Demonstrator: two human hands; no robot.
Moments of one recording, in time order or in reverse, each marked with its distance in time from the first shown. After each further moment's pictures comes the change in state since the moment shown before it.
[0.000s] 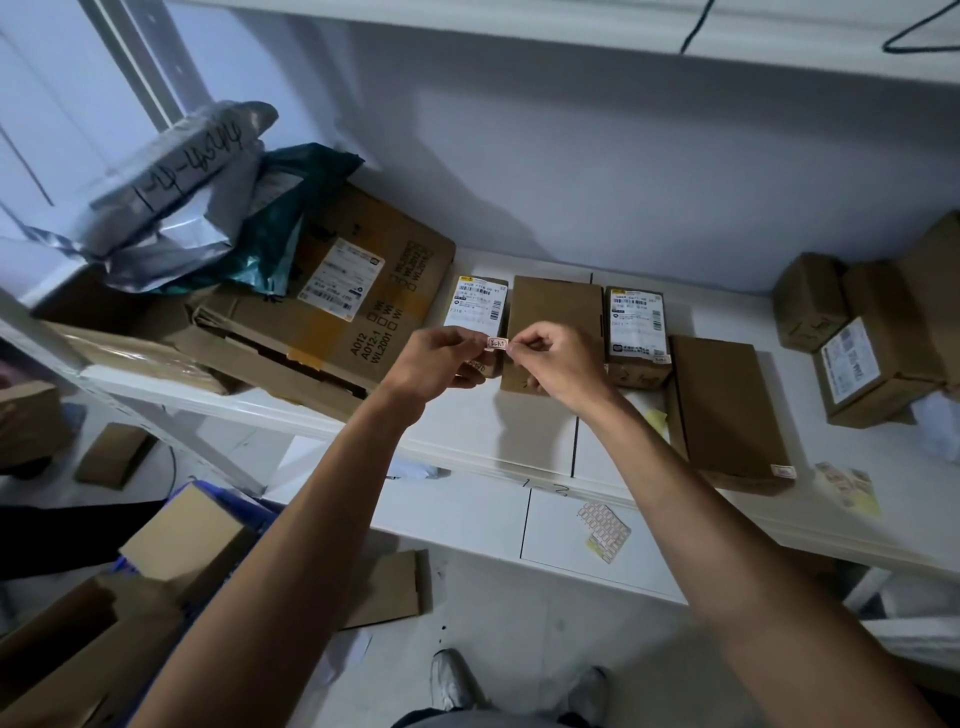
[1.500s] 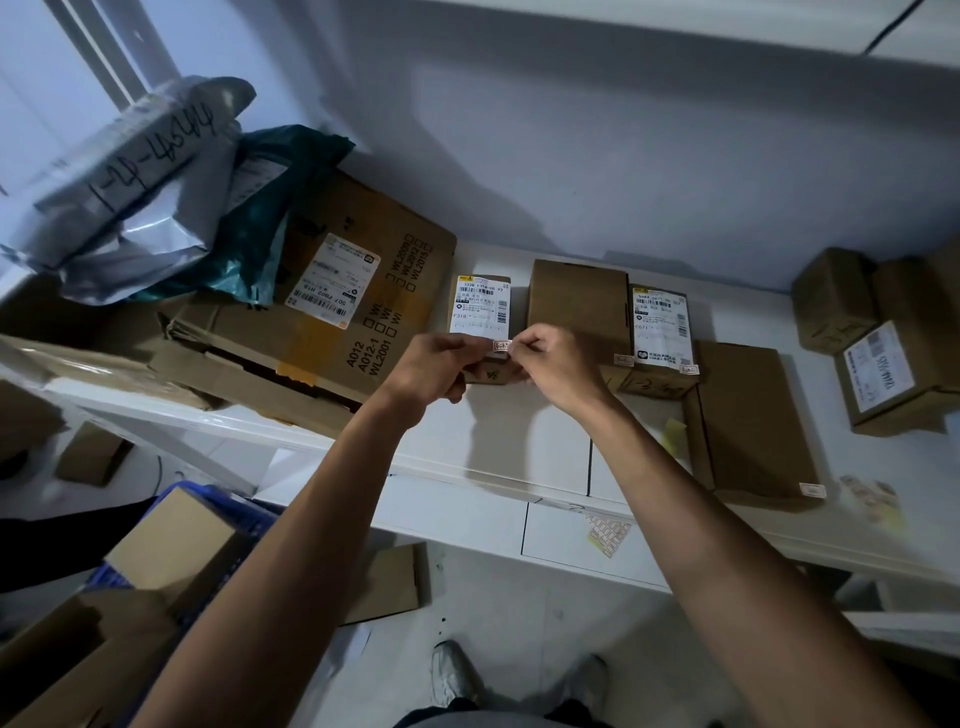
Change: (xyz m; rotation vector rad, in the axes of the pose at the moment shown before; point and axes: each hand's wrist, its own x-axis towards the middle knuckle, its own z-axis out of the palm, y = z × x) left_hand 0.046 -0.021 -0.017 -0.038 -0.043 -0.066; right_hand 0.044 0.021 0.029 -0.020 -0.050 0.083
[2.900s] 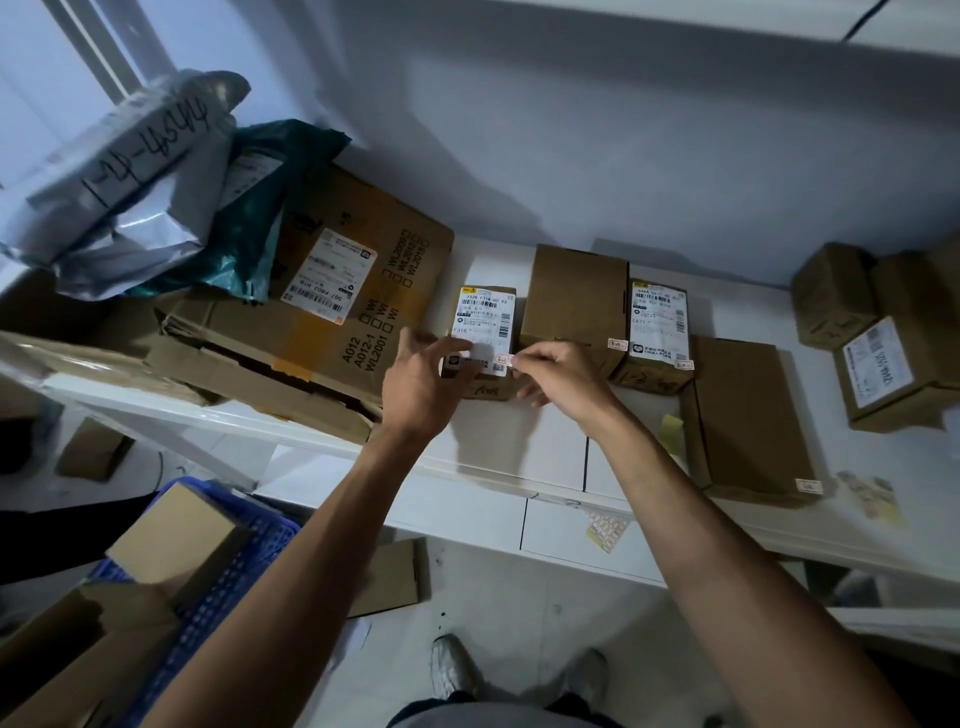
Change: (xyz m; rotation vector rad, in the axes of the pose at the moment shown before) left_hand -0.012 -0.032 0.006 0.813 0.433 0.375; right_hand -0.021 0.004 -0.010 0.216 -0.094 0.154
